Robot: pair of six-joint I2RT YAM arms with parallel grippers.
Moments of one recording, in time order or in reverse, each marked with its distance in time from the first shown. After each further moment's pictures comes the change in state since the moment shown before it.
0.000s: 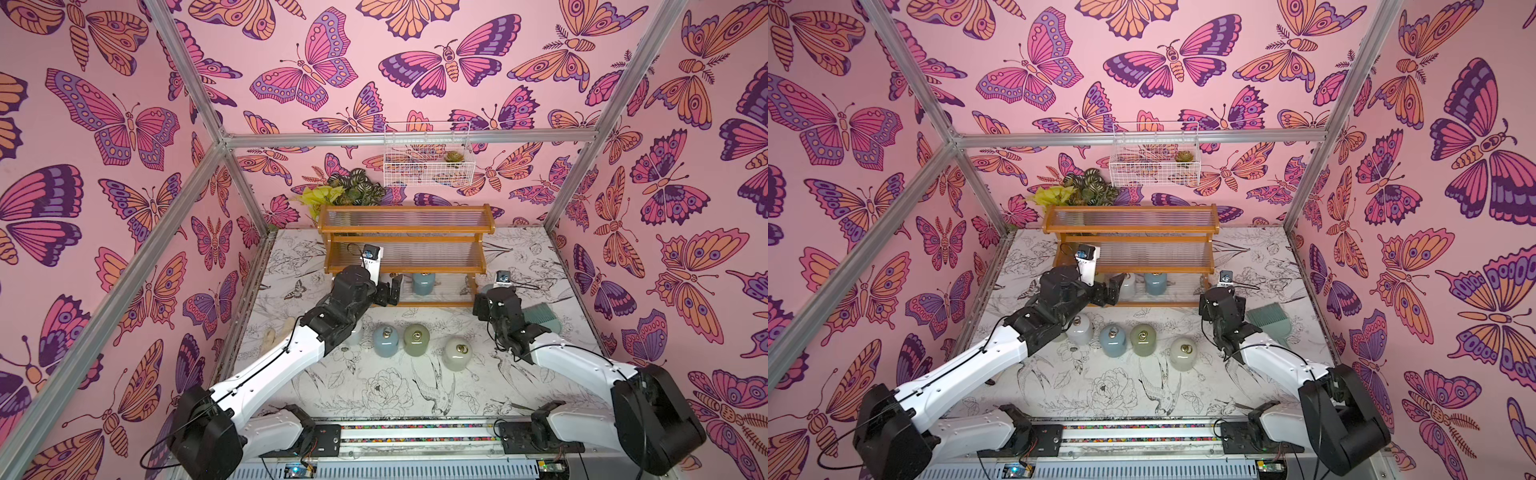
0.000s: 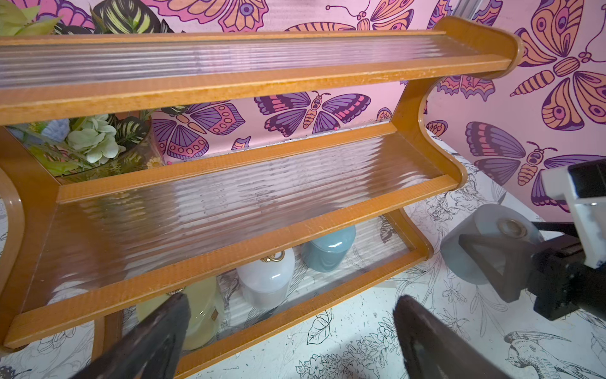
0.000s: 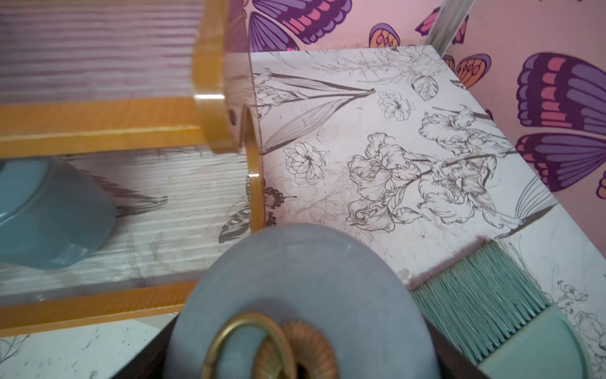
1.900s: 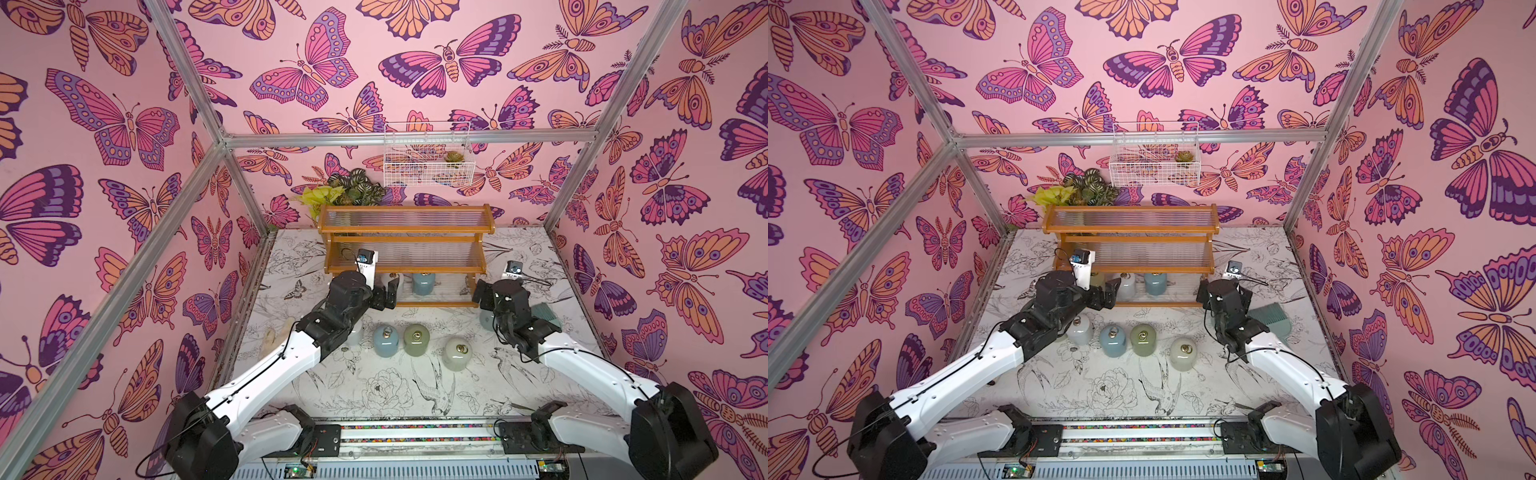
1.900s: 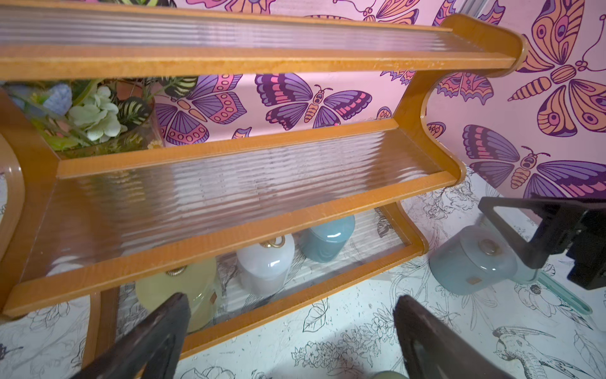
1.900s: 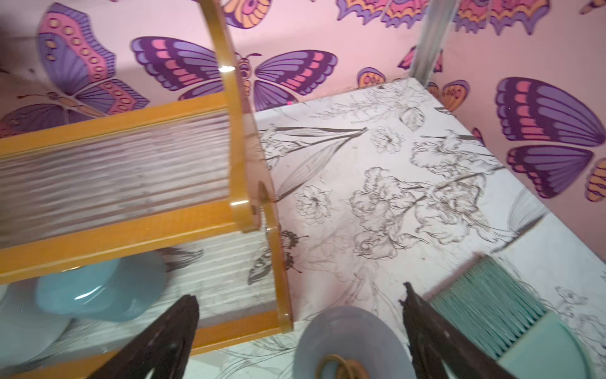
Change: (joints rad) left arm 0.013 -0.058 -0.071 -0.001 0.015 -0.055; right arm 0.041 -0.095 0.101 -0.075 0.018 0.087
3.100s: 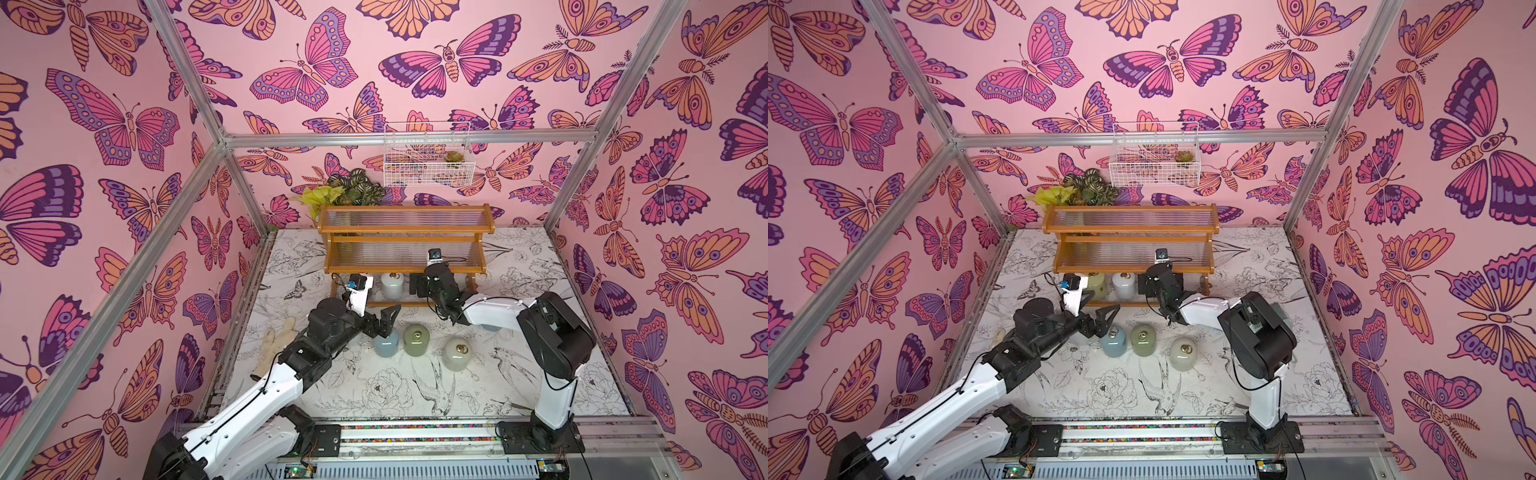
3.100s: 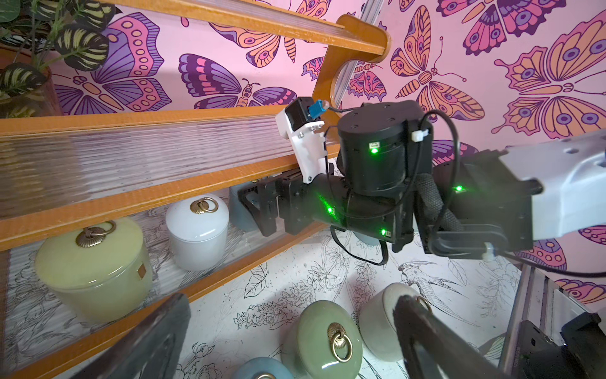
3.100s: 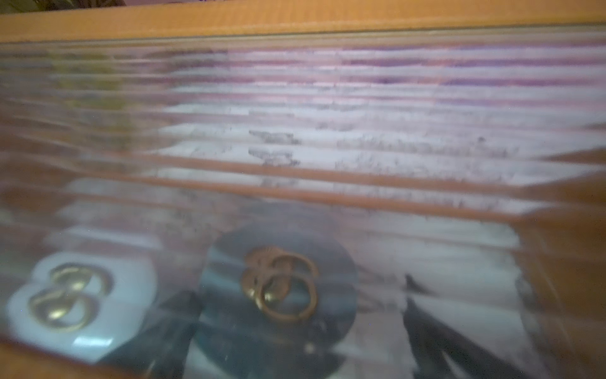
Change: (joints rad) left arm 0.021 -0.231 -0.250 0.129 0.286 -0.027; right arm 0.188 0.727 0.436 0.256 -0.149 -0.064
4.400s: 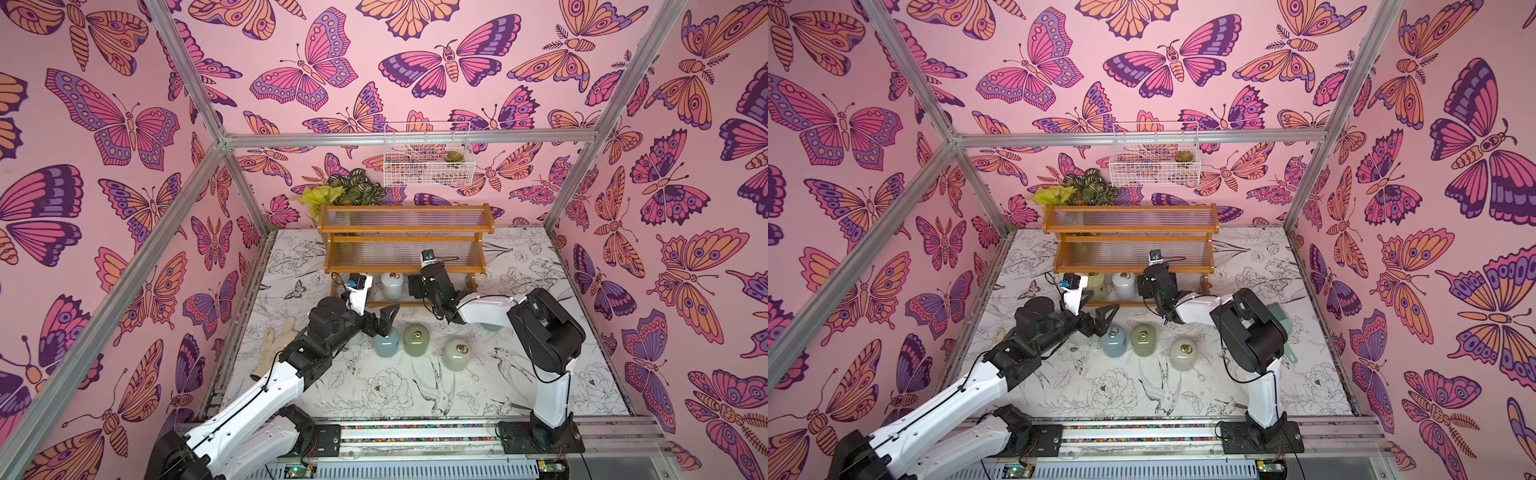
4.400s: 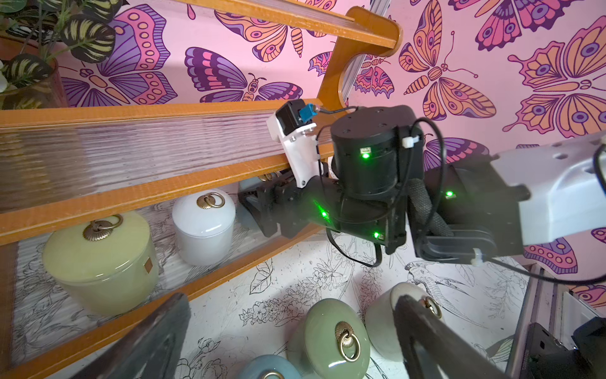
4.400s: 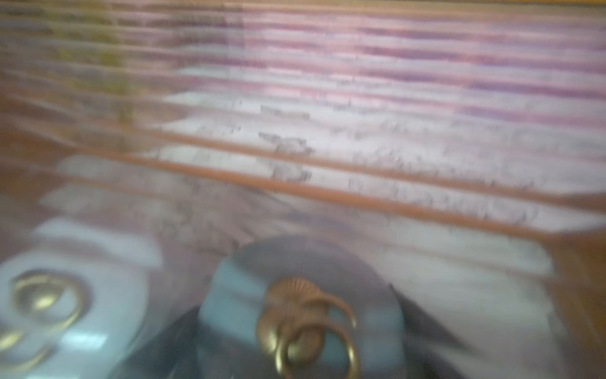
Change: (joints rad) left arm 0.017 0.015 0.000 -0.003 0.000 0.000; right arm 0.005 0.043 0.010 0.032 -0.022 -0.080
